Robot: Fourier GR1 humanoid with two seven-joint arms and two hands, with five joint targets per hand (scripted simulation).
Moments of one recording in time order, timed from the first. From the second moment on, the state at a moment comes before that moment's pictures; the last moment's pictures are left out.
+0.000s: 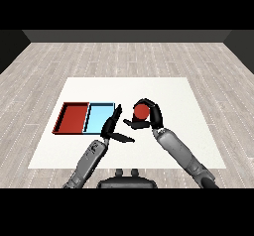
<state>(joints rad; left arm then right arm) -0.27 0.00 -0.41 -1.49 0.10 0.20 -0.05 -0.51 -0.30 0.52 -1.62 -0.09 -0.61 0.05</state>
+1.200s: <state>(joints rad) -0.34 0.01 -0.41 -1.41 0.17 0.21 -0.07 -0.46 -0.01 0.46 -1.64 0.12 -0.45 0.09</state>
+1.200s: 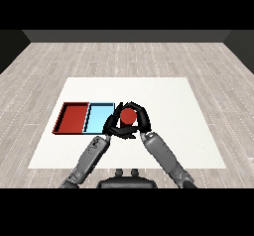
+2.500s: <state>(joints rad) -0.34 0.01 -0.41 -1.42 0.16 0.48 -0.04 -0.52 0.00 0.54 -1.55 0.07 -0.54 0.05</state>
